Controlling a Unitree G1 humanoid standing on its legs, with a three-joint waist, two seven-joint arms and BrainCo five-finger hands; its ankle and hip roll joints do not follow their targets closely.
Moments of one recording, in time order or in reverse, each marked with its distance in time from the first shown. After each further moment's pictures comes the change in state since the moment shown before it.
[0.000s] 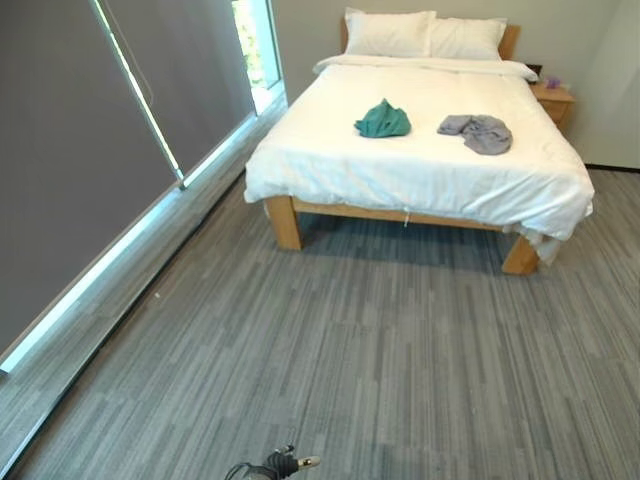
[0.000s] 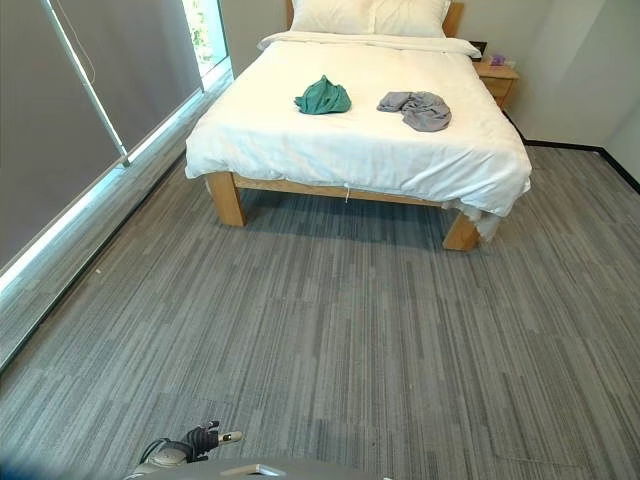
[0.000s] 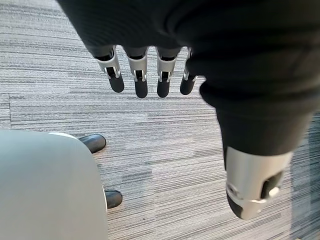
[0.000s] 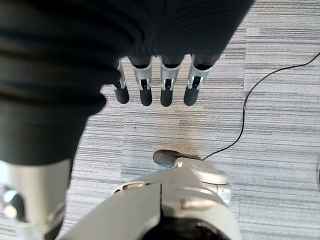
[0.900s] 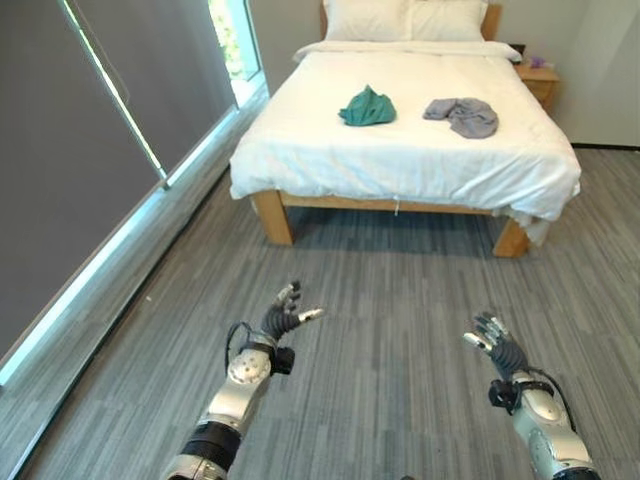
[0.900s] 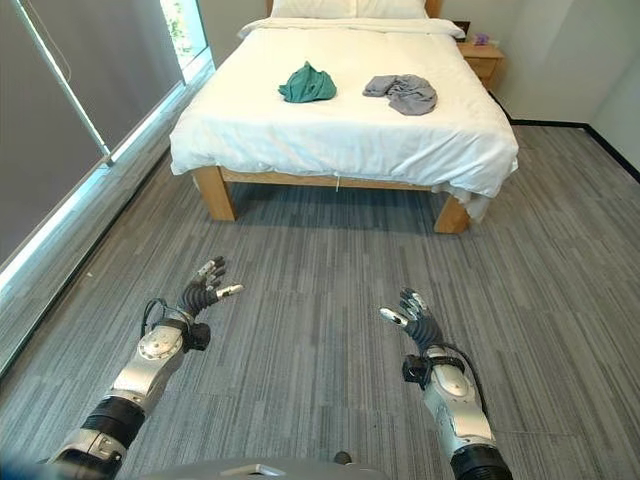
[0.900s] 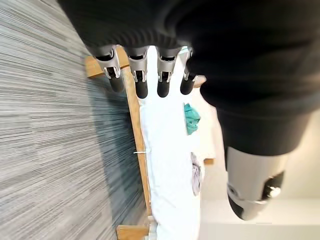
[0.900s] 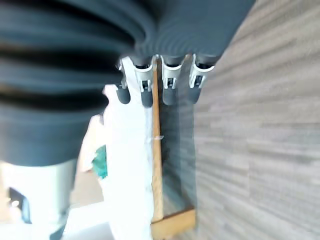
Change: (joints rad) left arm -0.041 0.182 0.039 -0.928 -0.197 -0.010 0.091; right arm 0.025 -0.114 -0.103 -1.068 0.092 -0.042 -0.101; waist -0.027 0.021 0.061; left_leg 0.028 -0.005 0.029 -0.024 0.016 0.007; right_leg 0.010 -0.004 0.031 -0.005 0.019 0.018
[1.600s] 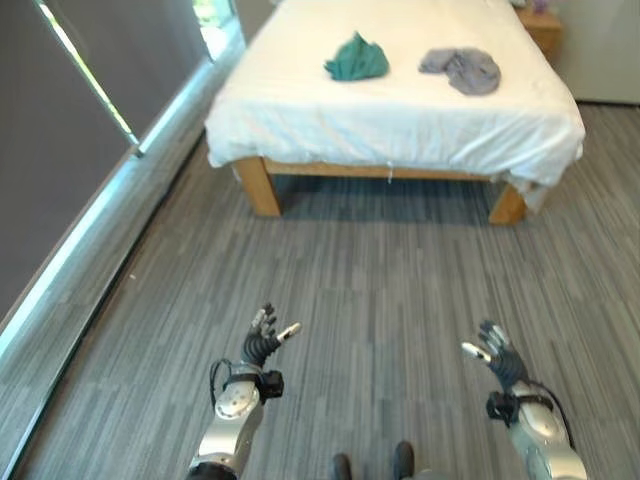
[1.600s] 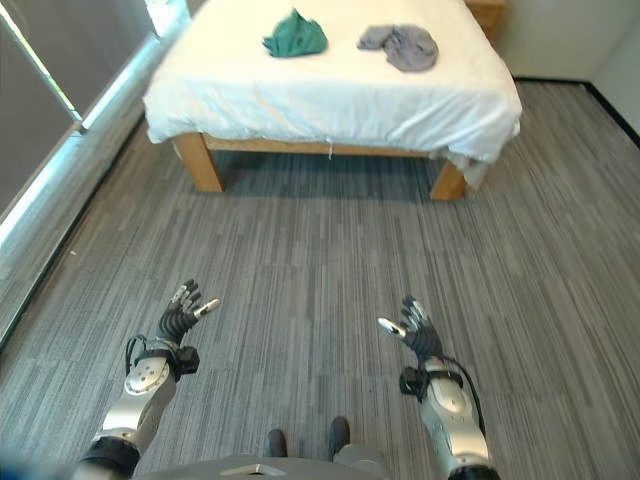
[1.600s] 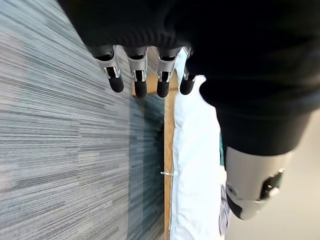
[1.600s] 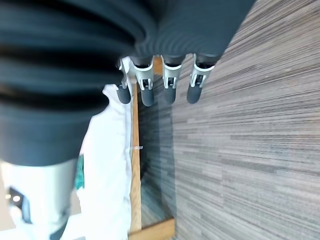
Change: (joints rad) left arm 0.007 -0.056 0.083 0.004 -0.007 -0.034 0.110; right arm -0.044 0.004 0.022 -0.027 -0.027 -0.067 -0.029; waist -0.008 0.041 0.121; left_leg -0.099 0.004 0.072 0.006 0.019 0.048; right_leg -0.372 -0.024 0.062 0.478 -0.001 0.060
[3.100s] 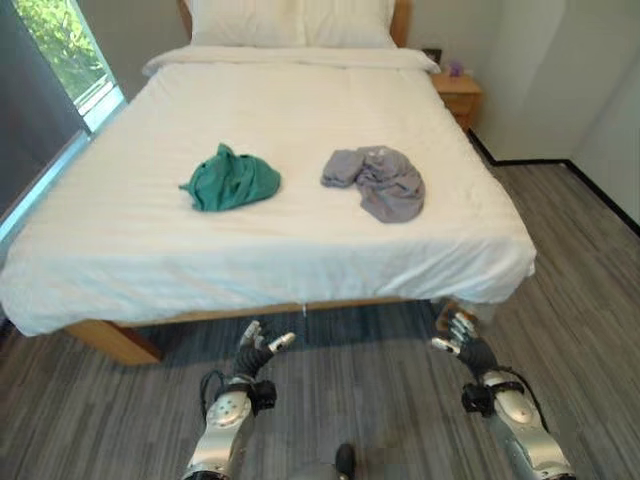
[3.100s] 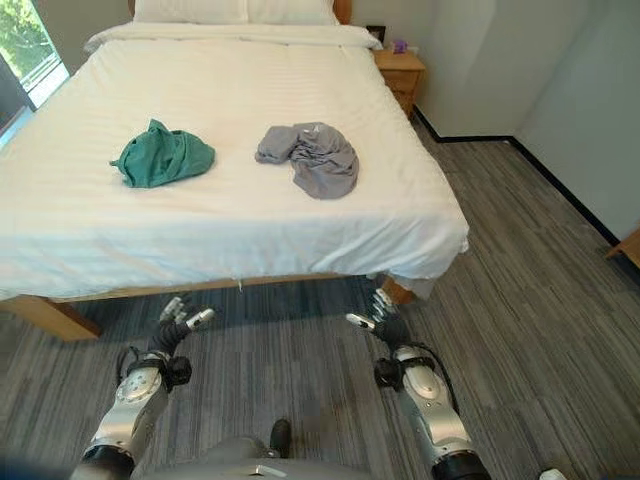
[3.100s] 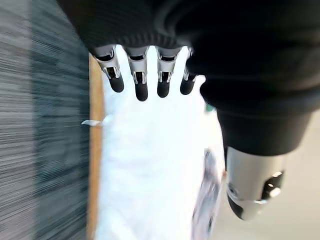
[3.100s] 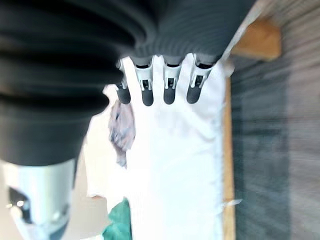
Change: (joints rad) left arm 0.131 -0.011 0.044 0.012 0.009 0.019 -0.060; right arm -0.015 0.058 0.103 -0.048 -0.001 0.027 0.066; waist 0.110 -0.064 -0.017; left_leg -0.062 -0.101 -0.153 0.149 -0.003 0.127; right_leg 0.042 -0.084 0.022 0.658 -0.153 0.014
